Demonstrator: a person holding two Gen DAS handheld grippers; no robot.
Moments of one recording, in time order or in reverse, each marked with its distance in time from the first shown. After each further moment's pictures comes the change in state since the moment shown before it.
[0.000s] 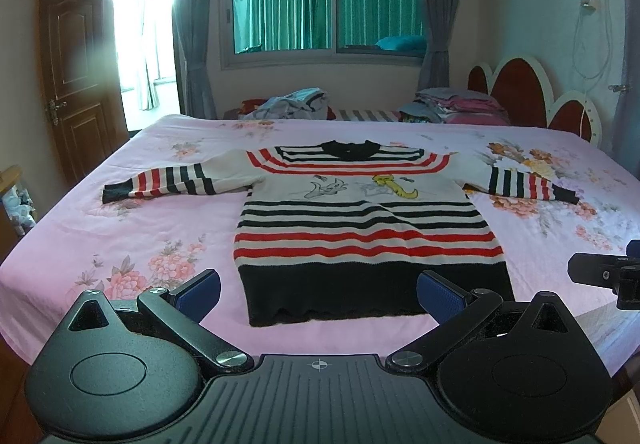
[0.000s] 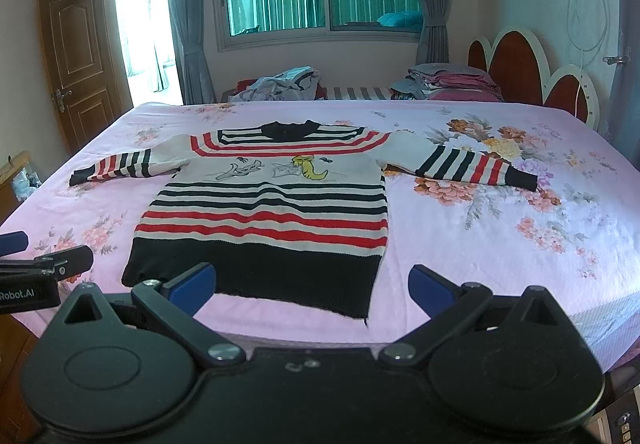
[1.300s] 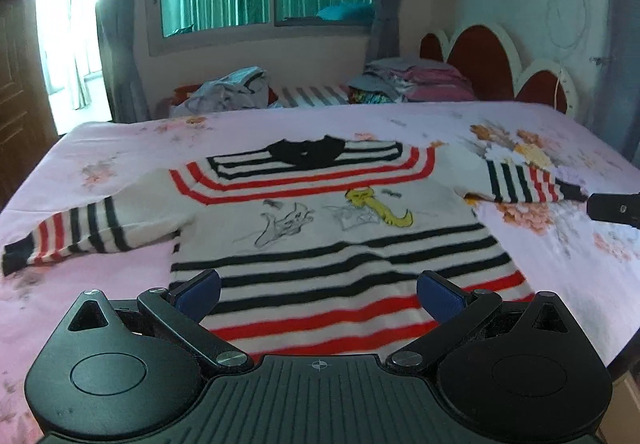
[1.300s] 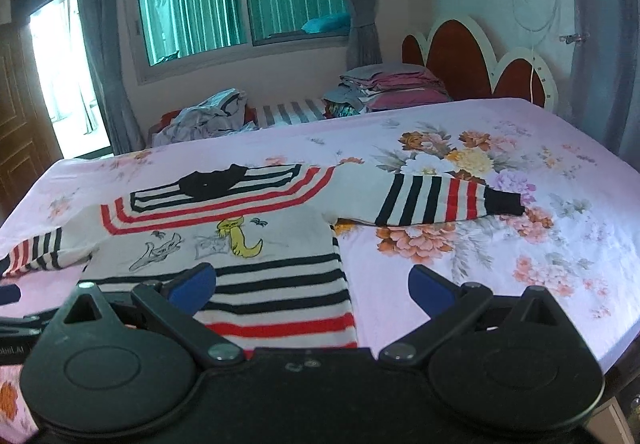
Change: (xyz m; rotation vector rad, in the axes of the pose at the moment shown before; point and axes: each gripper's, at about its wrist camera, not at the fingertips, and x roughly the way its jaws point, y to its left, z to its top) left arm 0.197 -0.006 0.094 0.099 0.078 -0.189; right arm 0.138 -0.033 0.093 0.167 -0.038 -0.180
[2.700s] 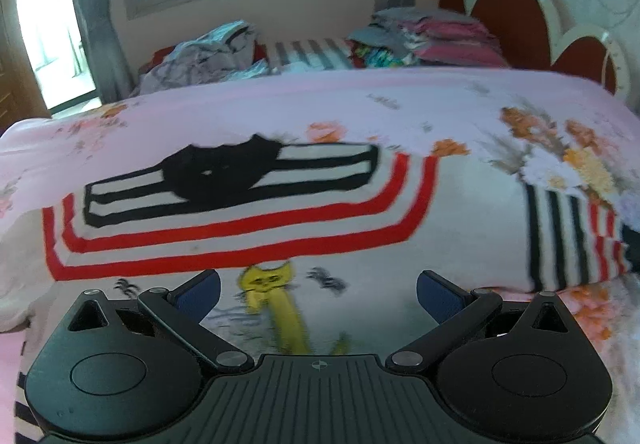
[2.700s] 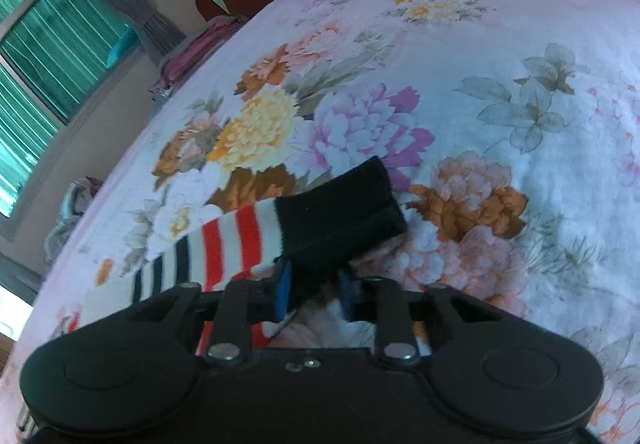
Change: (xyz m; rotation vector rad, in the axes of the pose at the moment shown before) left arm 0.244 -0.135 0.114 -0.003 0.200 0.088; right arm 0.284 -0.319 0.034 0.647 0.118 -0.173
